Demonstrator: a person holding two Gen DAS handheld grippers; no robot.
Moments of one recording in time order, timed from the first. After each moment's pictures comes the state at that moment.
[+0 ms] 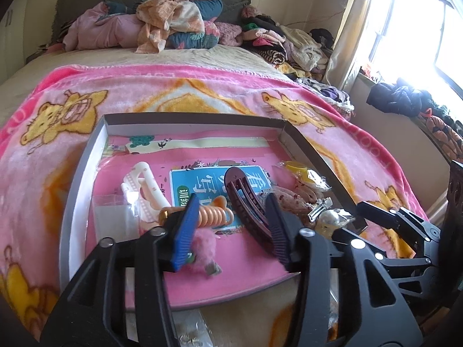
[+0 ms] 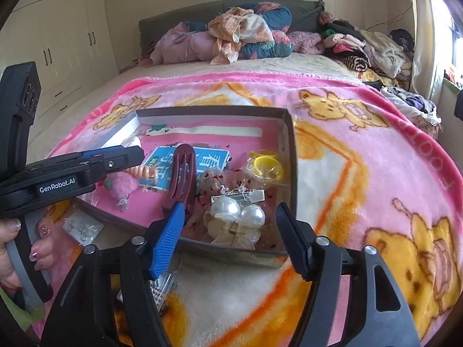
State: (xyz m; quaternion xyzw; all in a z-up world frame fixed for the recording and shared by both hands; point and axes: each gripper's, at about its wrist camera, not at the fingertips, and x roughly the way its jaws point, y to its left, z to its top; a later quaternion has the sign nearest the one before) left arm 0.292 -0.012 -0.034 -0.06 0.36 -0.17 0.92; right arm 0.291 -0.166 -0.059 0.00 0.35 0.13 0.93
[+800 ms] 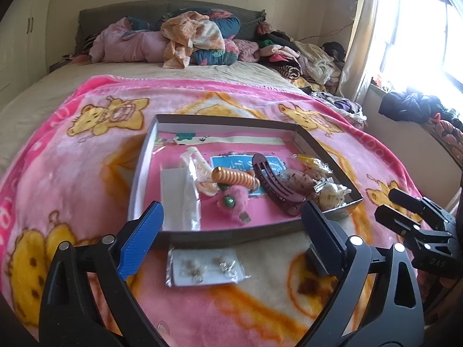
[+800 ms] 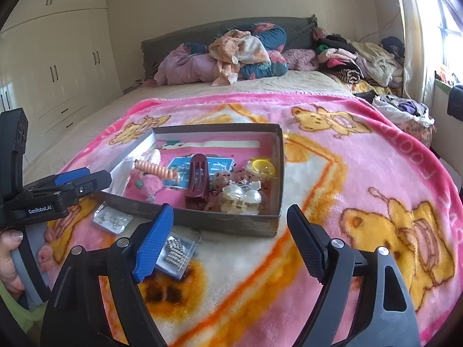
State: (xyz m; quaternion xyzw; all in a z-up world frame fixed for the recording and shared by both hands) left arm 0.219 0.023 -0.018 -0.05 0.33 -0.11 0.94; right arm 0.227 -0.172 -0.033 0.01 0.31 0.13 0.94
